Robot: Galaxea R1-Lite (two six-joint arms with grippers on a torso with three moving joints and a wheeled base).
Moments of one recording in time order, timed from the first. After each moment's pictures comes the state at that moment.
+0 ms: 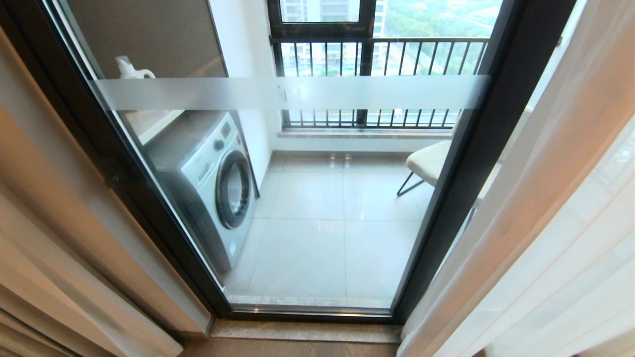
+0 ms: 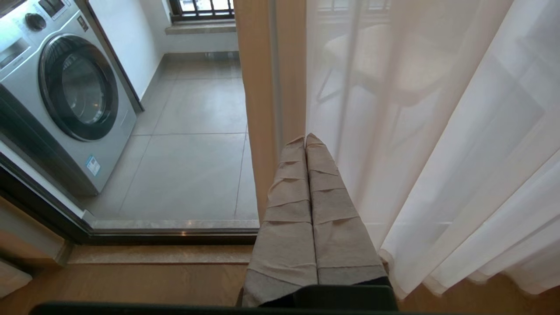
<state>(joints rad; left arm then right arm) 0.00 0.00 0.00 0.00 0.00 -0.01 0.00 0.00 0.00 -0.01 -0.03 0.04</state>
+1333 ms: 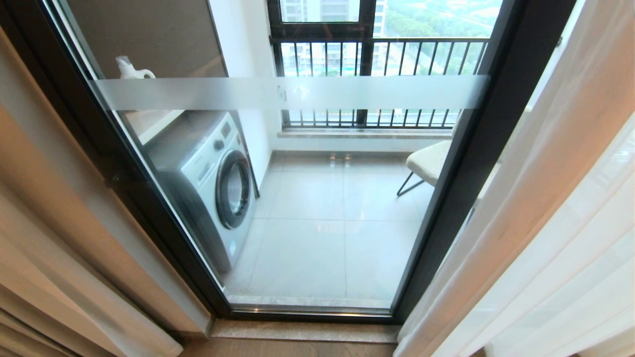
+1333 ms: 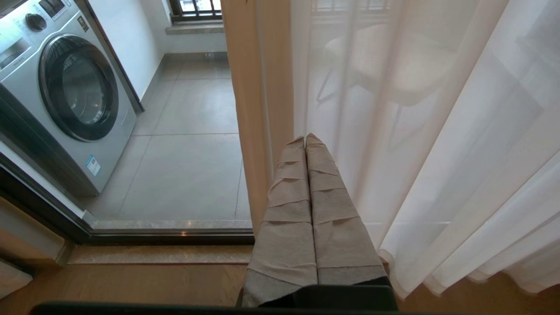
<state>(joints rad) 0.00 0.00 0.00 0.00 0.00 -0.01 0.00 0.00 0.00 -0.01 -0.03 0.04</state>
